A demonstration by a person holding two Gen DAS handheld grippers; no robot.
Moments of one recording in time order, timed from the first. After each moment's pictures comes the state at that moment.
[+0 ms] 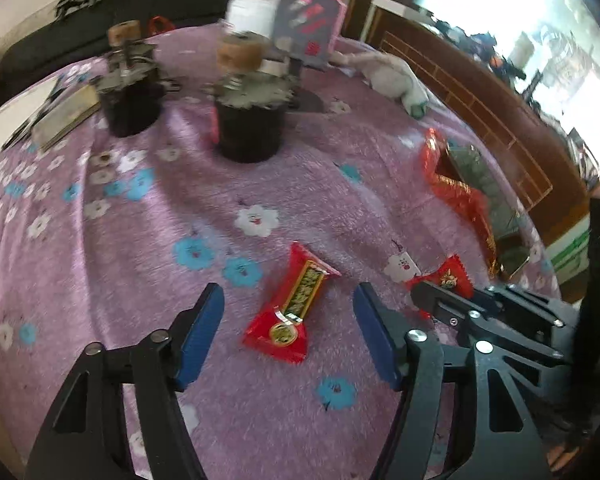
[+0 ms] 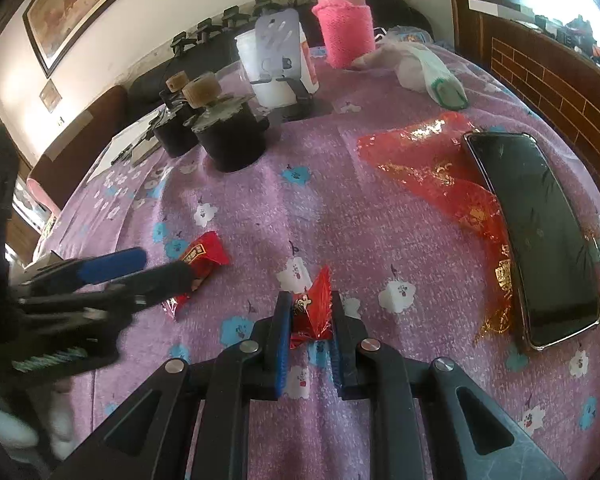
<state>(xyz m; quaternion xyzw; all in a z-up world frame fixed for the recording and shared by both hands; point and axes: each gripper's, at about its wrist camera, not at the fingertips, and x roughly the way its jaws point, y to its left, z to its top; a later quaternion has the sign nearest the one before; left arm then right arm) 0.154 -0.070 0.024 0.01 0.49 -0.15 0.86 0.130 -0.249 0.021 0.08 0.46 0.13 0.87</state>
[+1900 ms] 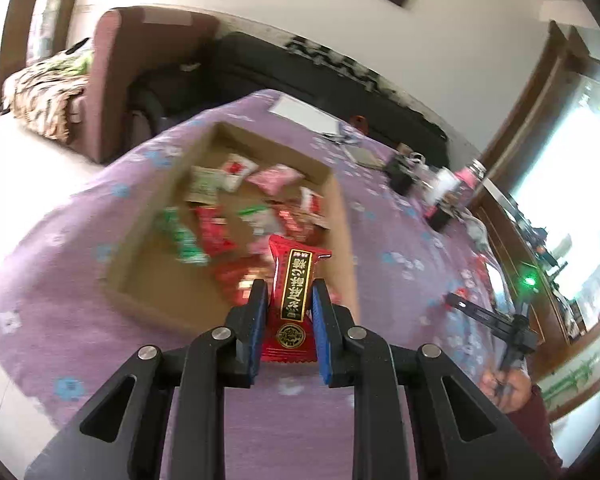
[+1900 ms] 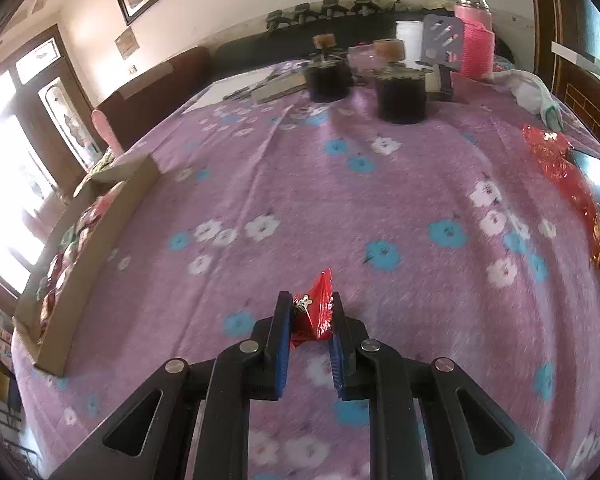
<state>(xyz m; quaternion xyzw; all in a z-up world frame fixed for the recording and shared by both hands) -0.181 0.219 0.073 -0.24 0.31 0.08 0.91 0.029 -0.145 0.022 0.01 0.43 0.25 0.87</state>
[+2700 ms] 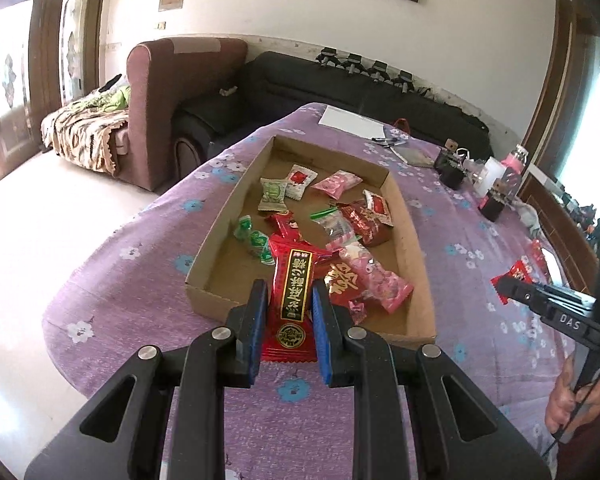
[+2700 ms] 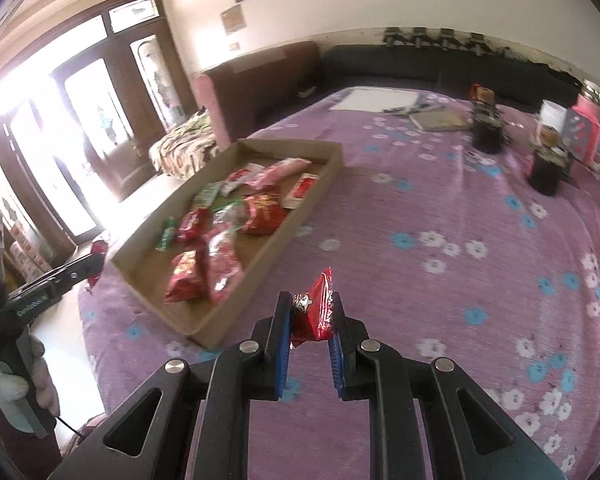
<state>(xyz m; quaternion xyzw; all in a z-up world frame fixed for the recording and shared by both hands) -0.202 0.225 0.064 -0.15 0.31 0.17 0.92 -0.082 -0.031 0.083 -0.06 0.38 0.39 0.83</state>
